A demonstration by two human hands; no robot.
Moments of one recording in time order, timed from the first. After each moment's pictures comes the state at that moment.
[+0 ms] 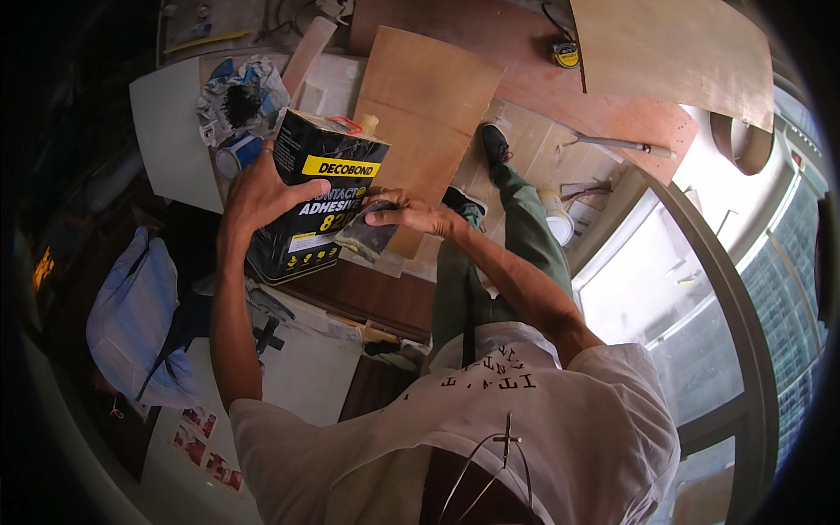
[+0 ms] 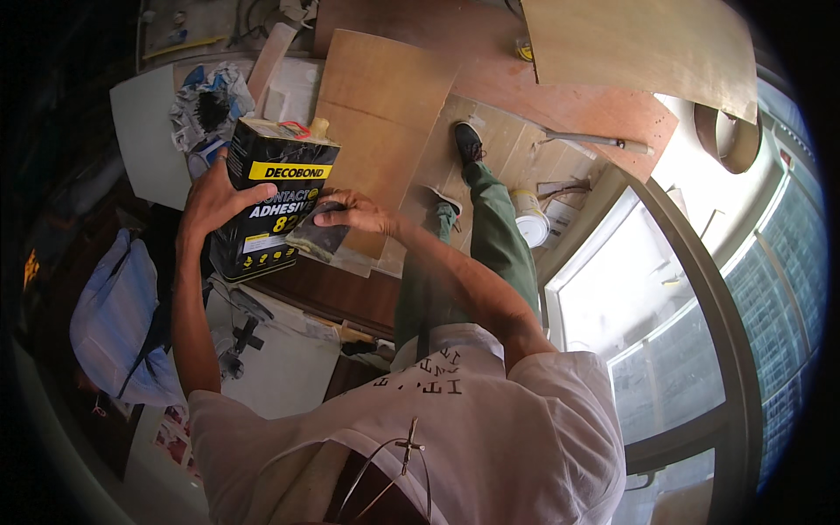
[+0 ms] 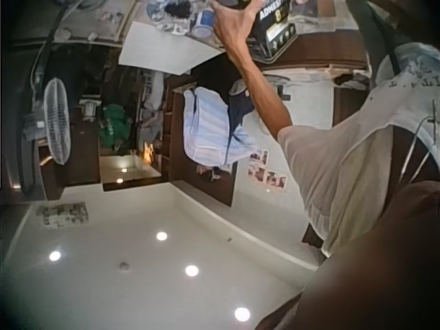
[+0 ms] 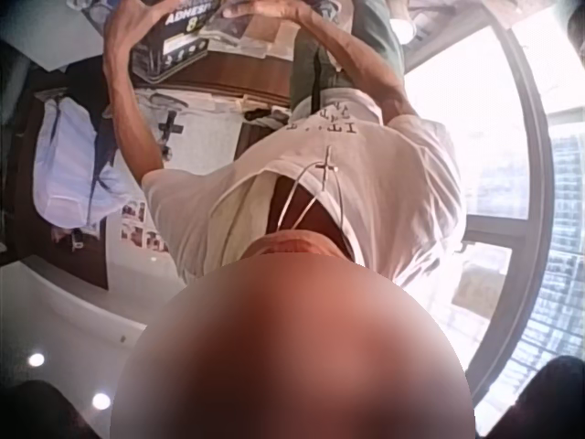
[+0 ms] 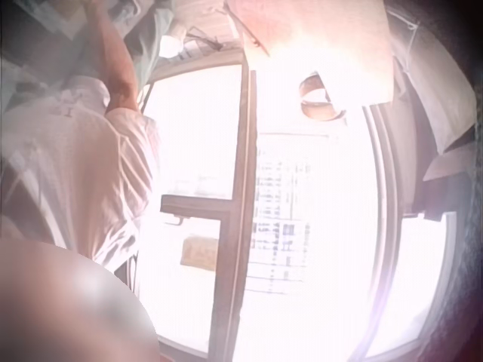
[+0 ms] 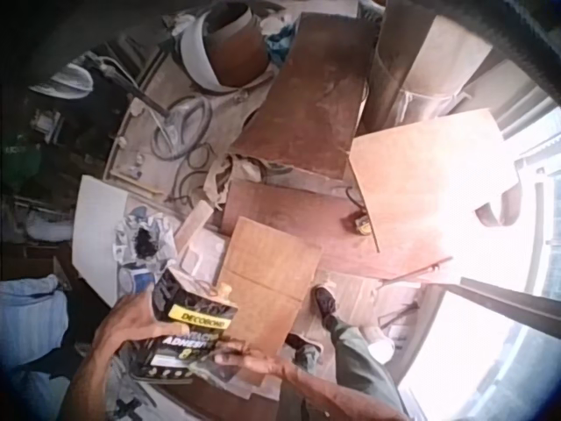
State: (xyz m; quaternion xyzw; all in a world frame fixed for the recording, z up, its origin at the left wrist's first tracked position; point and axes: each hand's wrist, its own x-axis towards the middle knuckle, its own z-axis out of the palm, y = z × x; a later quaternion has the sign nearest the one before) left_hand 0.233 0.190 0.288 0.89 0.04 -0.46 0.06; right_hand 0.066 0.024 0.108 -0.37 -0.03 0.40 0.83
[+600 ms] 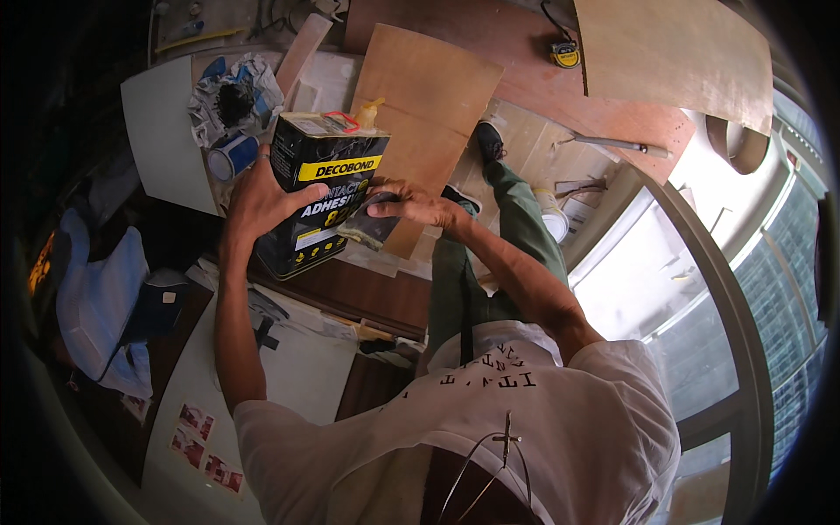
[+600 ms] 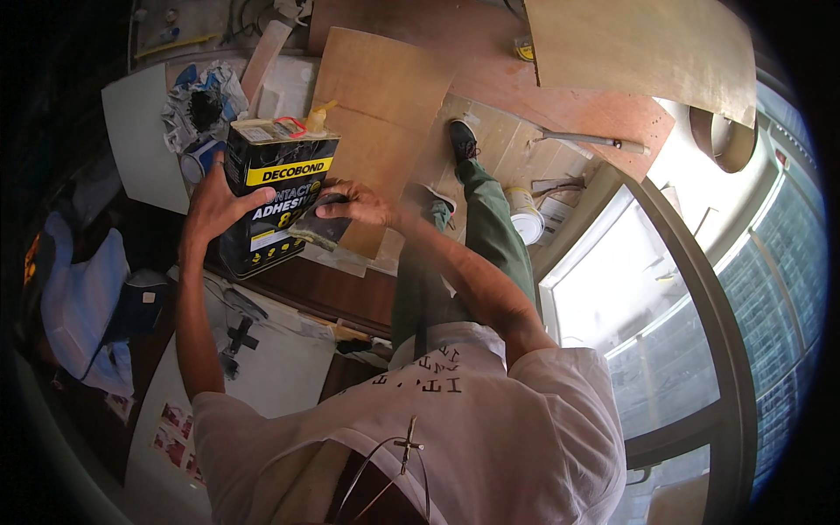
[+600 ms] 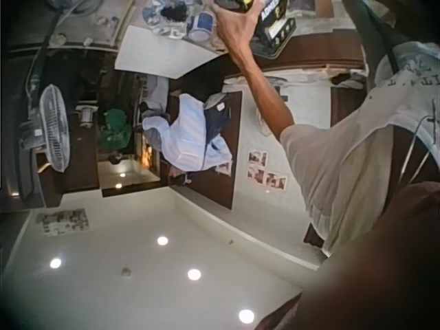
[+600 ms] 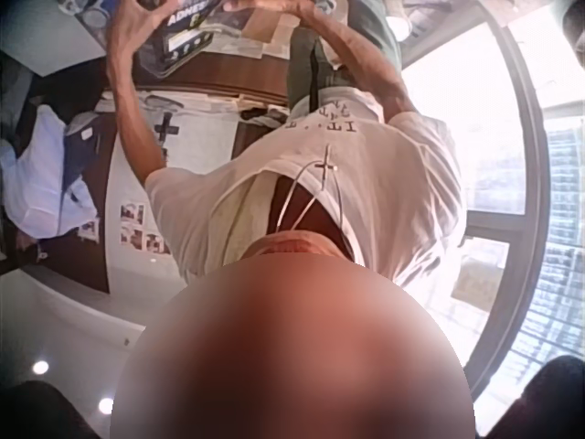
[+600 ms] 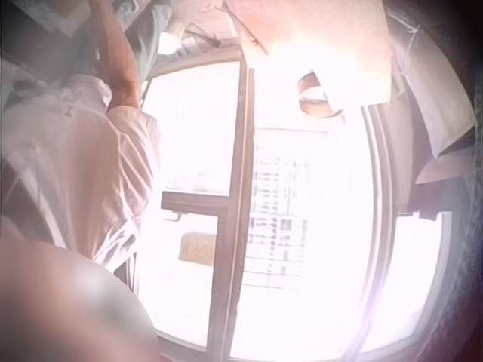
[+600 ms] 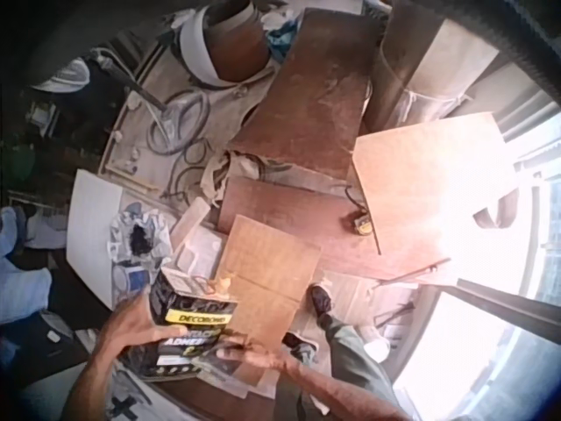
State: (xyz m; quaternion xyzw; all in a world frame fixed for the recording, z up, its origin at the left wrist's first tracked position) left_hand 0.221 0.198 0.277 0.90 0.03 -0.41 0.15; right_hand 0.070 0.021 0.088 -0.43 -0.04 0.41 0.81
